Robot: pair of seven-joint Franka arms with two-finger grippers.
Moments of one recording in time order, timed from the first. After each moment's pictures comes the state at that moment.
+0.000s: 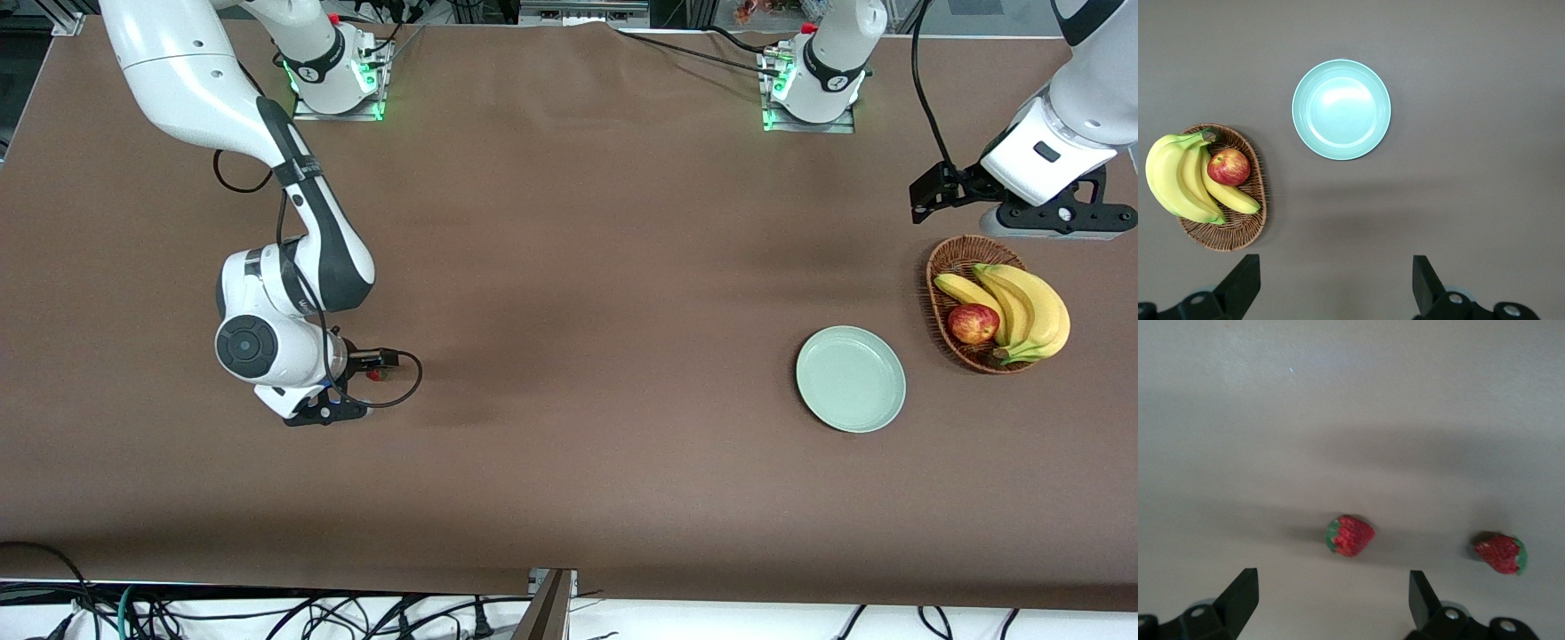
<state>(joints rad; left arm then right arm) 0.02 -0.08 -0.12 -1.77 0.04 1.65 -0.06 0.22 0.70 0.04 -1.50 0.03 2.06 0.11</state>
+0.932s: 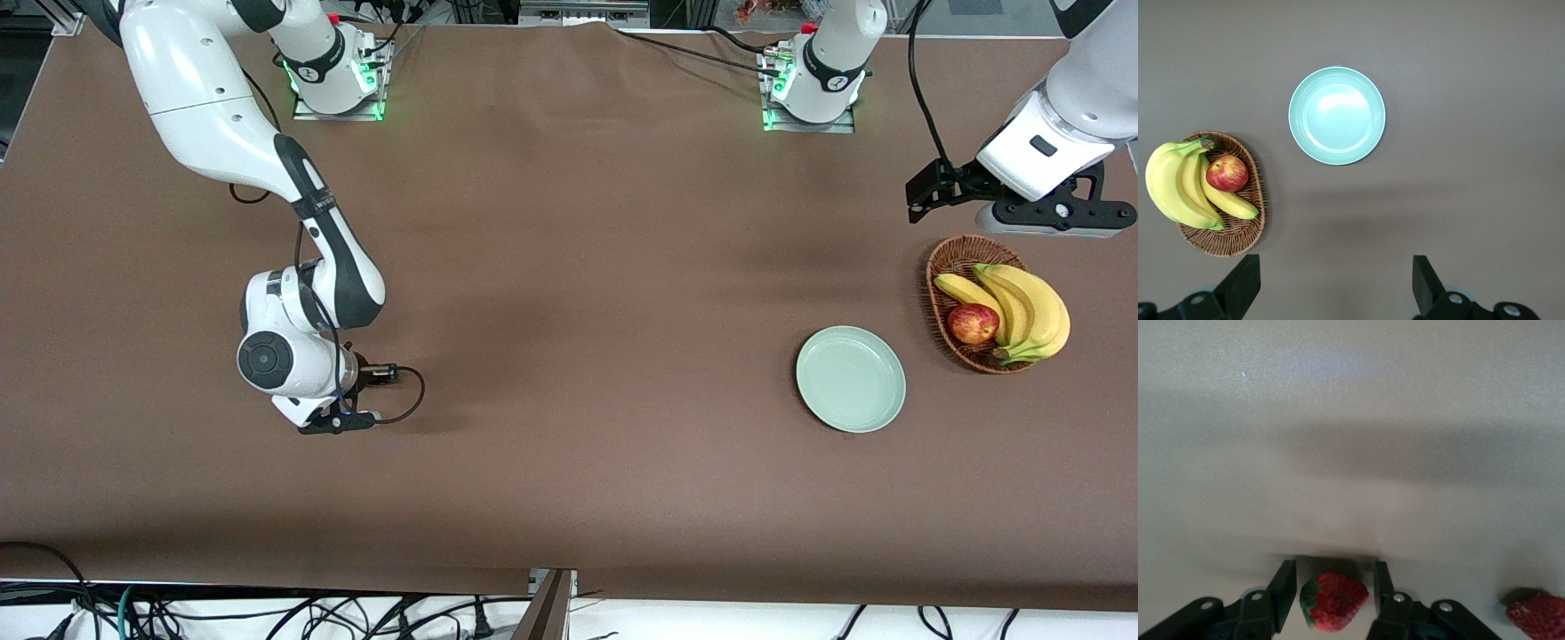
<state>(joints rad) 0.02 -0.07 -0.13 -1.75 0.04 1.65 -0.06 0.21 0.80 0.04 -1.50 0.04 2.18 0.11</state>
